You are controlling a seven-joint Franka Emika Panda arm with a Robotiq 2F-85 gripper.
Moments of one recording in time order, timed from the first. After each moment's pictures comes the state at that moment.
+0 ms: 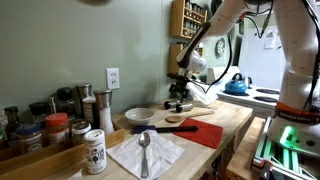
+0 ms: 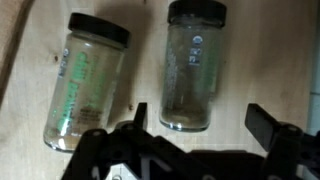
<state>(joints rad) 0.04 0.33 0.04 -2.28 0.53 2.73 1.18</state>
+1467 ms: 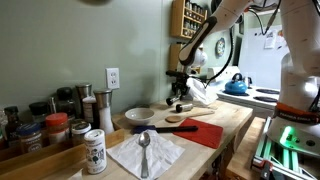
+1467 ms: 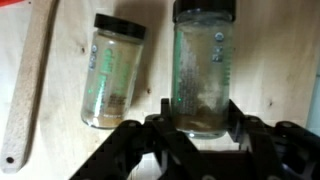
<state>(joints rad) 0.30 0.24 -0.20 -2.31 0.25 2.63 1.50</state>
